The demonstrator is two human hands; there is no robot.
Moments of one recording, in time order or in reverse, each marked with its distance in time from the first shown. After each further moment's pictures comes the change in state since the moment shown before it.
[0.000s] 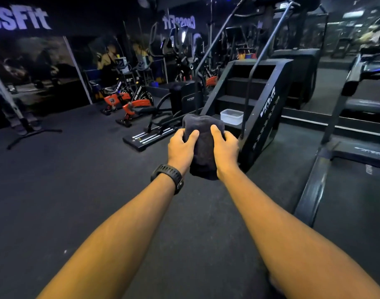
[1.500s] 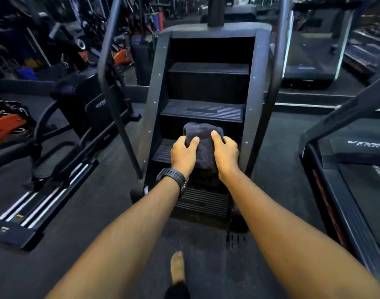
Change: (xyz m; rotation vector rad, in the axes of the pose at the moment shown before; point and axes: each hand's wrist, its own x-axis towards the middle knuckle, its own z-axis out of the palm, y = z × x) left_hand 1.073 -0.363 0.430 0.078 -0.477 -0.173; right_hand 1.089 0.298 0.257 -0.180 0.476 0.225
